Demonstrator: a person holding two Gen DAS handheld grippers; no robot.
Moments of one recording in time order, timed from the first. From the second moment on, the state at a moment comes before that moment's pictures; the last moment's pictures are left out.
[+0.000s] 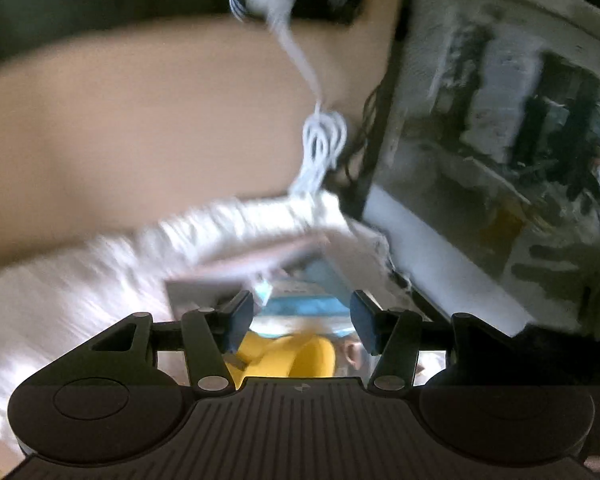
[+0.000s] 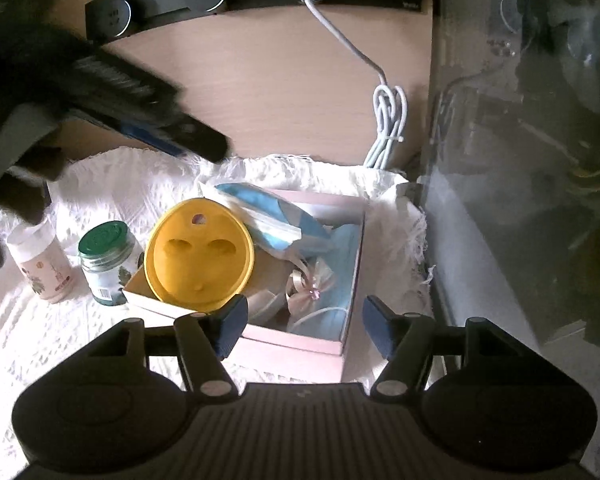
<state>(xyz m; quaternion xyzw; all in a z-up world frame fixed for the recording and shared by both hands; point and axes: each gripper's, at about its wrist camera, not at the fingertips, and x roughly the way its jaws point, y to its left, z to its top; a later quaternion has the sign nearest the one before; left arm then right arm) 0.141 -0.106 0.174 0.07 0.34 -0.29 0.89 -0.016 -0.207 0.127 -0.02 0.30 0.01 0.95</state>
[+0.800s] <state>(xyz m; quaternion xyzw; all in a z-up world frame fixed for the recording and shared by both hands) -0.004 -0.070 0.005 0.03 0.34 -0.06 0.94 -0.024 -0.180 0.023 -0.04 0.38 -0.05 0.92</state>
